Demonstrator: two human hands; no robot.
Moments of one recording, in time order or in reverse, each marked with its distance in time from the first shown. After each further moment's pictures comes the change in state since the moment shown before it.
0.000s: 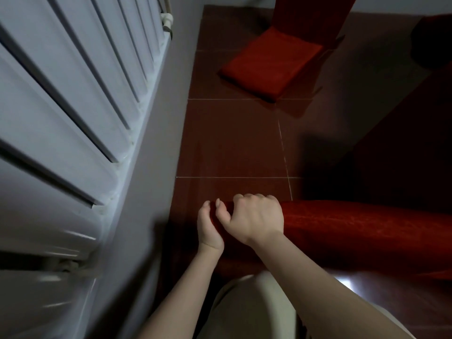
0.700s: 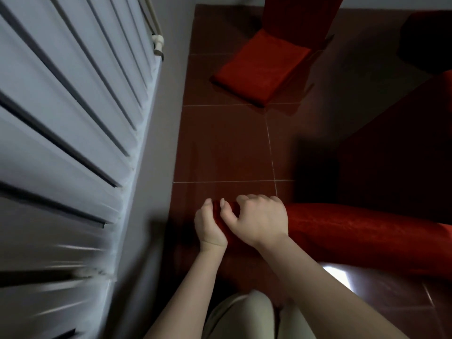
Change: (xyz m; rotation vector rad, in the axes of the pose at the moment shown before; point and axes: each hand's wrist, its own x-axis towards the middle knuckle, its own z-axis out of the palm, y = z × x) left_hand -0.076 0.078 0.064 0.113 -0.050 0.184; right_hand -0.006 0.035 -0.110 0.088 0.142 0.000
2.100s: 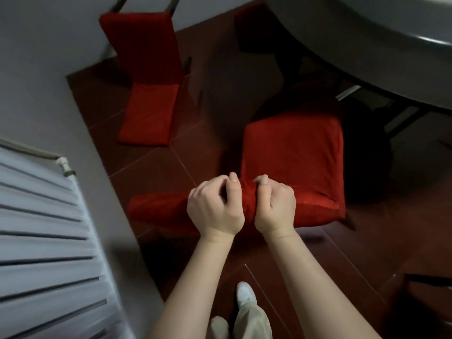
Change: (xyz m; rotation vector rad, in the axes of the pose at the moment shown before) left_hand -0.328 0.369 0.291 0.796 -0.616 0.808; right_hand -0.065 0.145 -0.468 0.522 0.654 0.656
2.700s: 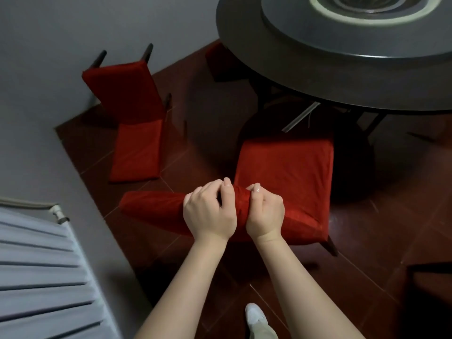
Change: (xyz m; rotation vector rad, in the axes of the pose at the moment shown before) left_hand 0.010 0.045 0.007 0.103 -0.153 0.147; right_hand 0.007 -0.004 -0.032 0.092 0.165 0.238
